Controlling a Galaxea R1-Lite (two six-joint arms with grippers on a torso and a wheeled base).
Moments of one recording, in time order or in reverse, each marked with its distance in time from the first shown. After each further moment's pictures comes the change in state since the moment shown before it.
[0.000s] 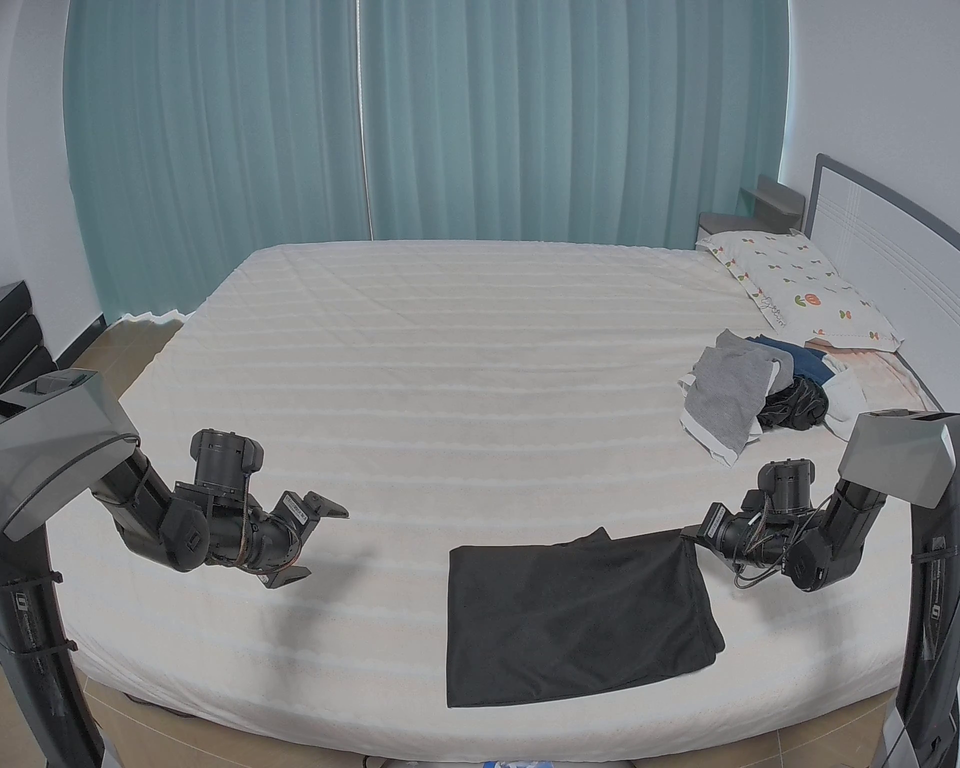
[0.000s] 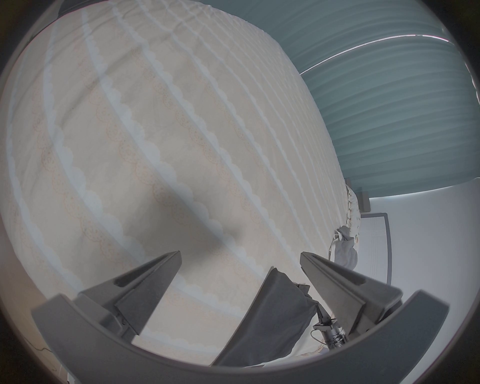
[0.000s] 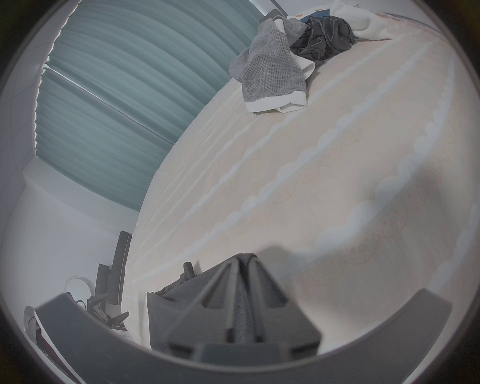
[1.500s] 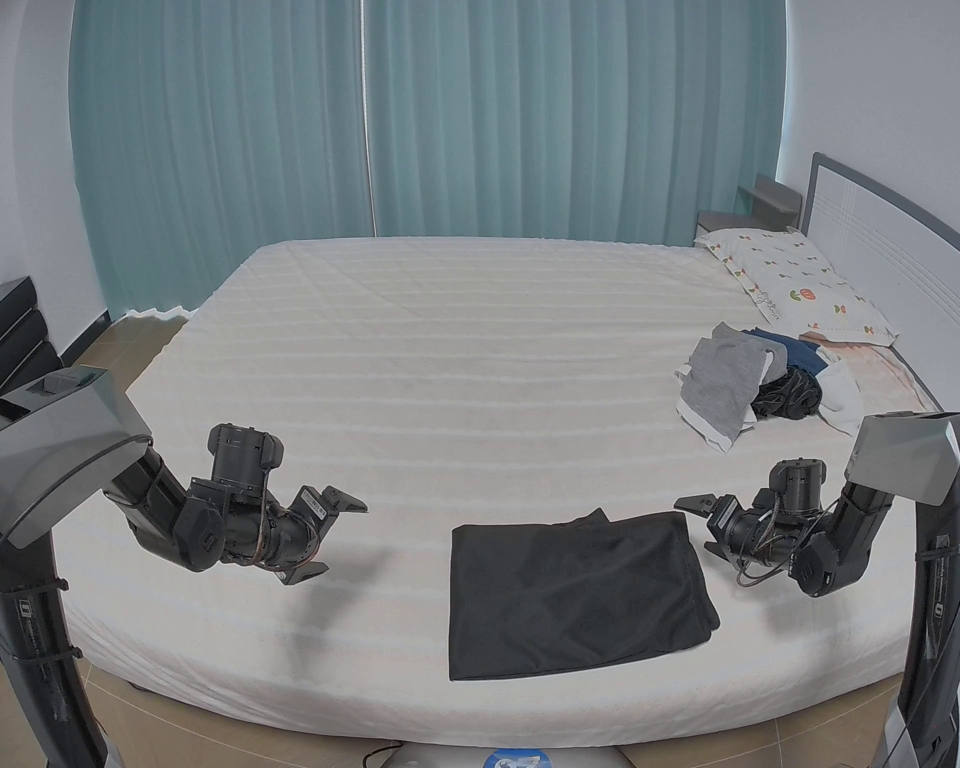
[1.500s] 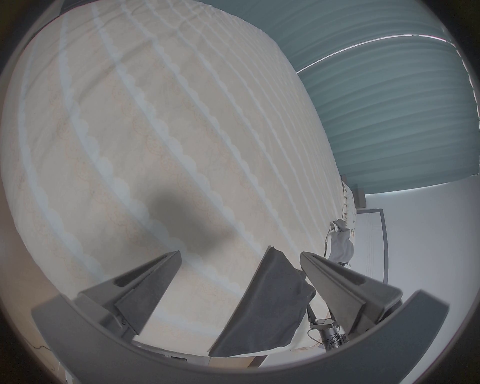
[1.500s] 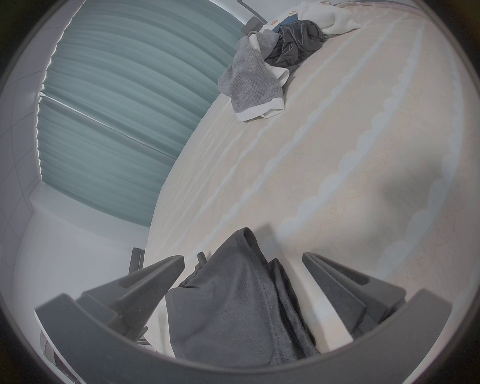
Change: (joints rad) left arm -0.058 0.000 -0.030 0.003 0.018 -0.040; right arm -0.017 -0.013 0.053 -0.110 0.009 0.136
